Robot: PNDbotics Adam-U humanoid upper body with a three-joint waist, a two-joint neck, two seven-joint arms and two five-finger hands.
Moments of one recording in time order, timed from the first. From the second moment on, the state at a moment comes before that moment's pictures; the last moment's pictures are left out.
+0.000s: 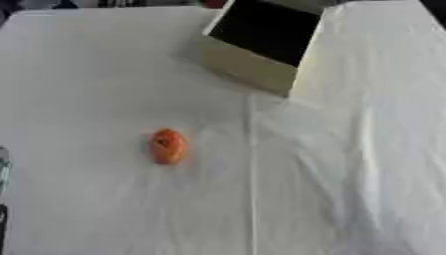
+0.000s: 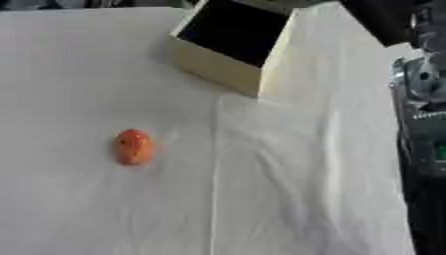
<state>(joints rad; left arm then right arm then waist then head) -0.24 0.34 0.23 -1.98 0.02 -0.36 0.34 -0.76 -0.24 0.08 -1.87 0.57 -0.01 -0.08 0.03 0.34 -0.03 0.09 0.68</state>
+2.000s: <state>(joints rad) -0.52 1.02 -0.41 -1.99 -0.32 0.02 -0.24 -0.76 -0.25 0.10 -1.86 0.57 -0.01 -0.07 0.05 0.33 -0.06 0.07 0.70</state>
